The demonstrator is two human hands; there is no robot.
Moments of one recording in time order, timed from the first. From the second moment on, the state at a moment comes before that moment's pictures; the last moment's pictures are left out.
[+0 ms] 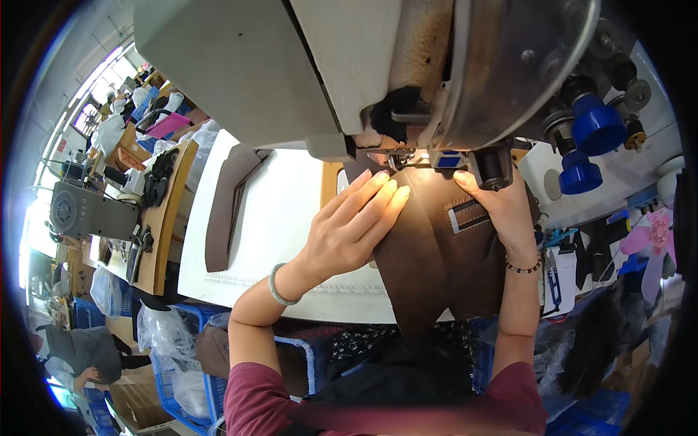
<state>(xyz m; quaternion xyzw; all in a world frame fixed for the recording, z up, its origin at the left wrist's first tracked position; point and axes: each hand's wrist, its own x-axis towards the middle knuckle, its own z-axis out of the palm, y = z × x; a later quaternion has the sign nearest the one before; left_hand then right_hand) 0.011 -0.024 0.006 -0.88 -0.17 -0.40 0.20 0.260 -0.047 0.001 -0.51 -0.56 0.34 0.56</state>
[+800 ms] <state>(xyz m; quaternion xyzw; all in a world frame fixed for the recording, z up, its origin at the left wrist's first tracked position) 0.003 -0.002 0.001 -0.87 -0.12 -0.45 0.14 0.261 -0.070 0.003 -0.44 -0.49 0.57 0.50</state>
